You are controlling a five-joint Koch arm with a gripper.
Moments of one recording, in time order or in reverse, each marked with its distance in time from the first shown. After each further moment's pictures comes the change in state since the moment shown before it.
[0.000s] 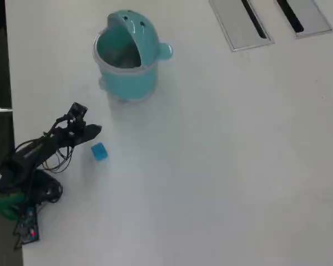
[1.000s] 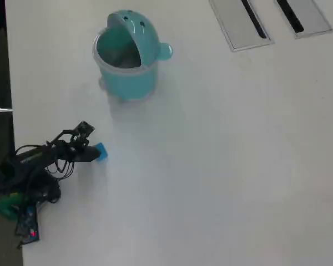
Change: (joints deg) arm 10.5 4.7 9.9 9.8 -2.8
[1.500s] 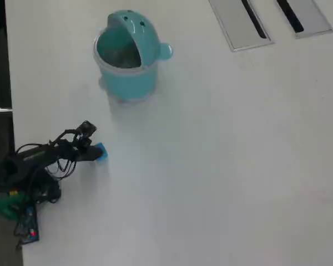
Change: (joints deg) arm 1.2 -4.9 -1.2 -4.0 -0.1
